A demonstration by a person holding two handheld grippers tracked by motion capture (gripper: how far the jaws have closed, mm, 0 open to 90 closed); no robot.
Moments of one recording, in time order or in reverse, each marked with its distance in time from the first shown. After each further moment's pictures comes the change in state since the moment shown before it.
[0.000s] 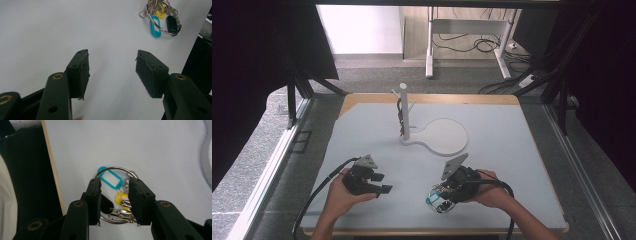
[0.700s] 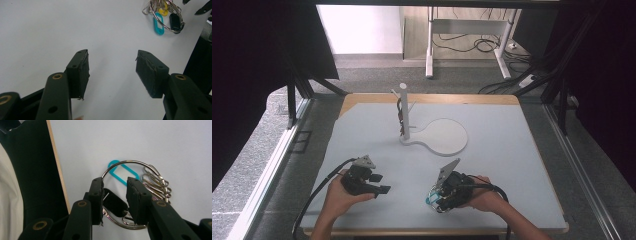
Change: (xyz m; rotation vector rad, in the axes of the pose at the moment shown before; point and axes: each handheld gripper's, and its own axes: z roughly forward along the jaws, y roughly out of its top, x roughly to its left) left arm 0.005 -0.005 0.000 0.006 -0.005 -0.016; right arm 0.004 -0.005 0.028 0.053 0.067 0.029
